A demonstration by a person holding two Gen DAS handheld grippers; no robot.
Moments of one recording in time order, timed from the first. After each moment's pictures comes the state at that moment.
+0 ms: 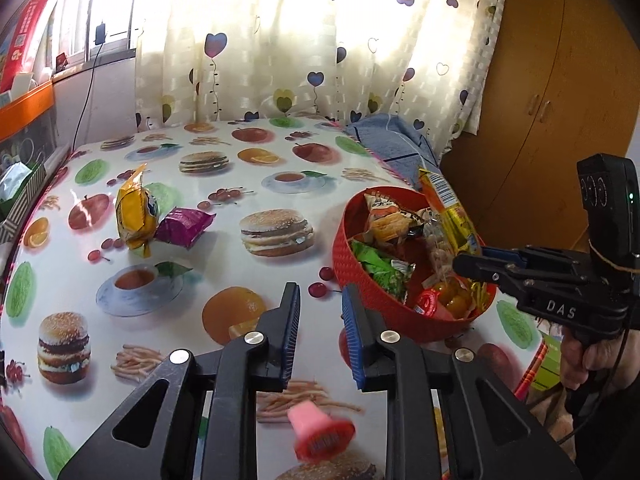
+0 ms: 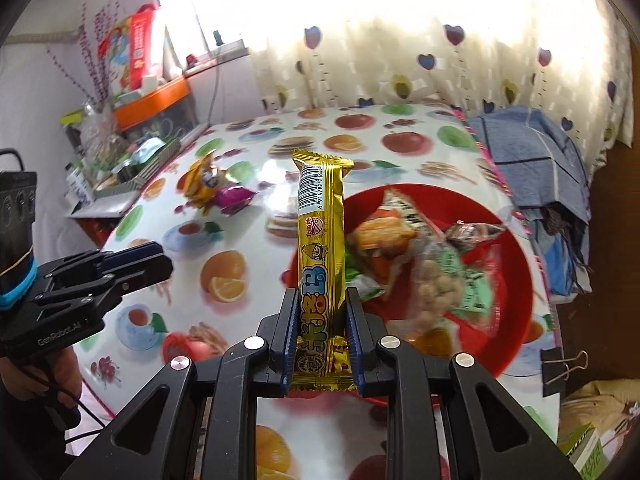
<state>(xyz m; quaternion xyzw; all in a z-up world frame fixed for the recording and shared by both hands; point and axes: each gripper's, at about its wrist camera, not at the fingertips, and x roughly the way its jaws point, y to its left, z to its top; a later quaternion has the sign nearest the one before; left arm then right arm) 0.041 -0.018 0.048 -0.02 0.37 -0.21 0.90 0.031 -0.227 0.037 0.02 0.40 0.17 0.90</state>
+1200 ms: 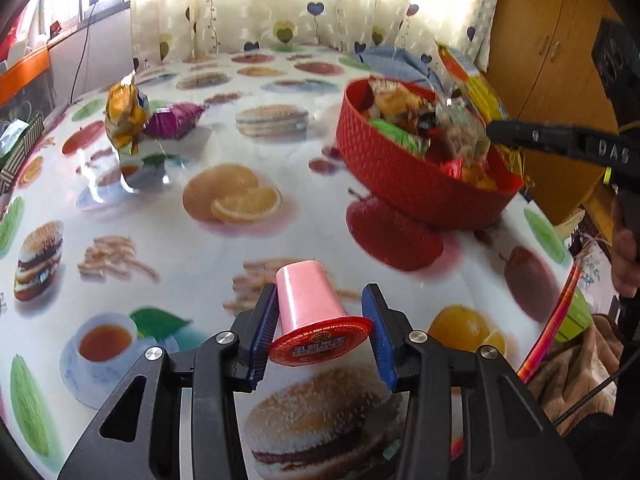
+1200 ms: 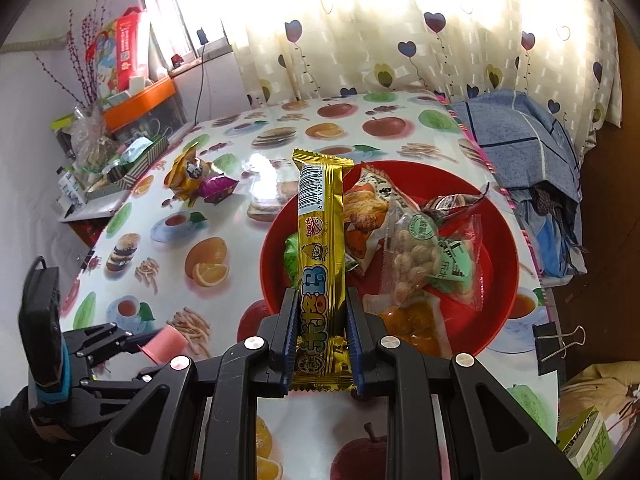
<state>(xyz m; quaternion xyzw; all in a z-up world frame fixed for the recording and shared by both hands) -0.001 -0.028 -0.024 0.01 0.45 -0.19 0.87 0.019 -0.244 0.023 0.03 0.41 0.16 0.90</state>
